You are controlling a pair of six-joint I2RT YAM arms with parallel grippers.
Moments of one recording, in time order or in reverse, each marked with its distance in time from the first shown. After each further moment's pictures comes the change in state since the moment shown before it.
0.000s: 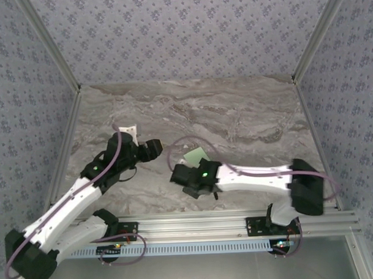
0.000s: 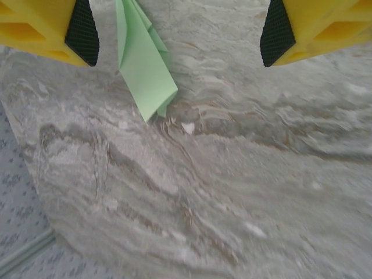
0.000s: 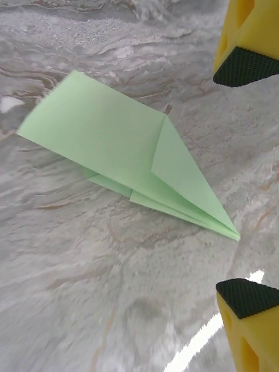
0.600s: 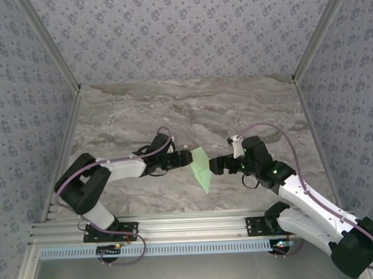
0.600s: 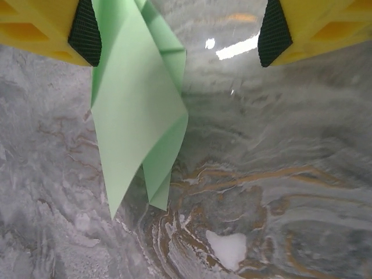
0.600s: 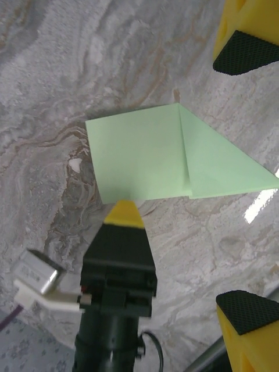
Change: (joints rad) left arm -0.120 0.709 0.005 0.476 0.243 -0.166; right arm -0.663 -0.630 -0.518 0.475 -0.709 0.241
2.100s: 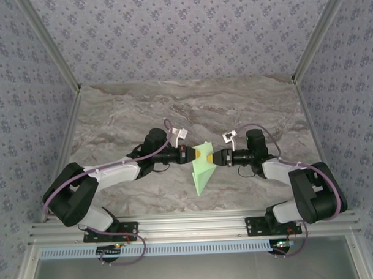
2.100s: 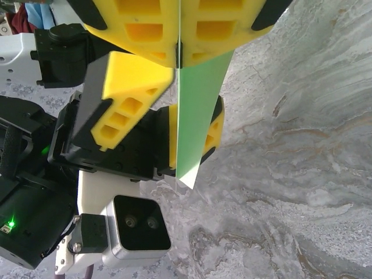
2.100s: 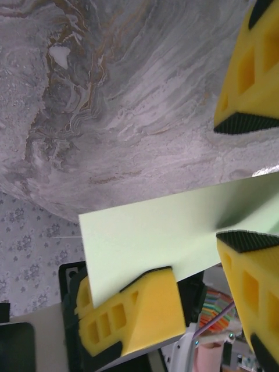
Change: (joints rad) left arm -0.013 -0.156 -0.031 0.269 0.338 0.101; right arm -0.290 0.543 -0.134 0.757 -0.764 0.069
